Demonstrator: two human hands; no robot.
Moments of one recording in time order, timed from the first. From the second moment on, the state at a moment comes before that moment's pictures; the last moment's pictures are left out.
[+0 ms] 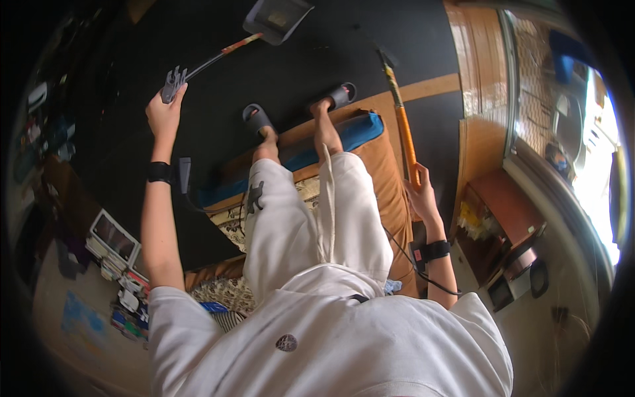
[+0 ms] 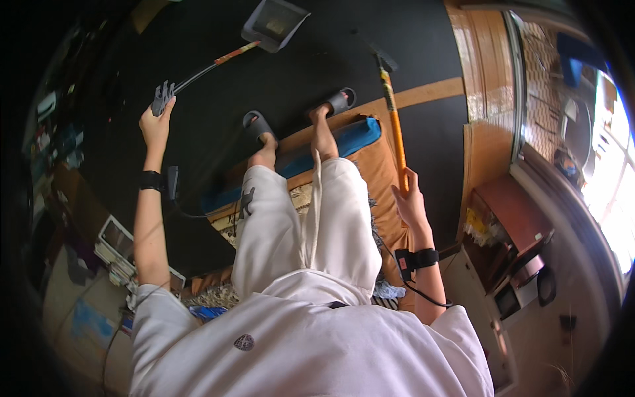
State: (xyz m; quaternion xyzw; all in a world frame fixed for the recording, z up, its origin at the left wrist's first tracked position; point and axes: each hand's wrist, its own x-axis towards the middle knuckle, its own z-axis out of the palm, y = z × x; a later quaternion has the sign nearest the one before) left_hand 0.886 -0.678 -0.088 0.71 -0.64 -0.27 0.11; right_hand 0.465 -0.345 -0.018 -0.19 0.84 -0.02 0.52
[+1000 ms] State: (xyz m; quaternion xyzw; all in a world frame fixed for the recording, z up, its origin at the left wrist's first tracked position) left_hand 1.182 -0.280 -0.025 0.82 0.19 -0.07 0.54; right_hand 0.973 -0.652 -0.151 -0.86 0.29 0.29 0.29
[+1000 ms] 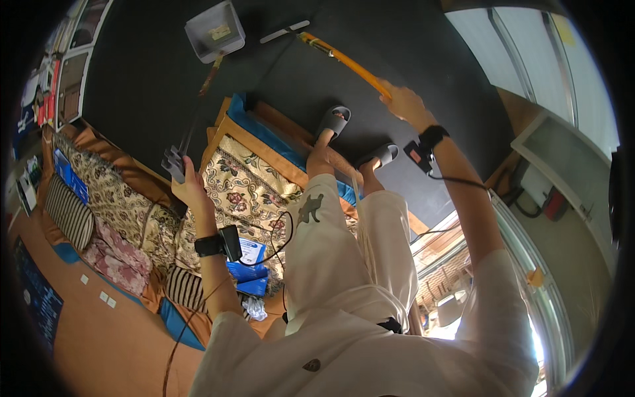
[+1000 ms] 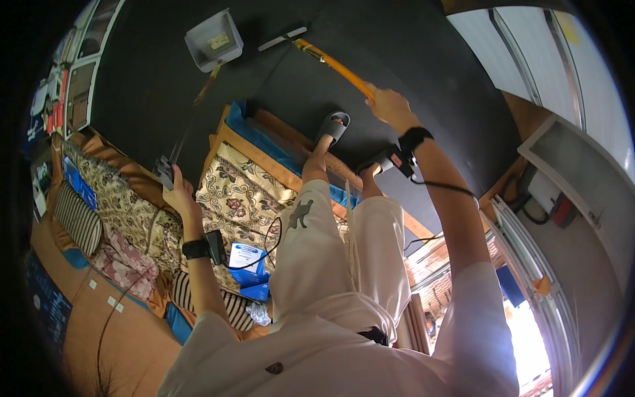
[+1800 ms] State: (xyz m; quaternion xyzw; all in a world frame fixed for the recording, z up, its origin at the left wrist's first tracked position) left_hand 1.020 -0.281 -0.001 0.77 0.29 -0.05 0.56; right_hand 0.607 -0.772 -0.046 -0.79 0.32 0.48 0.20
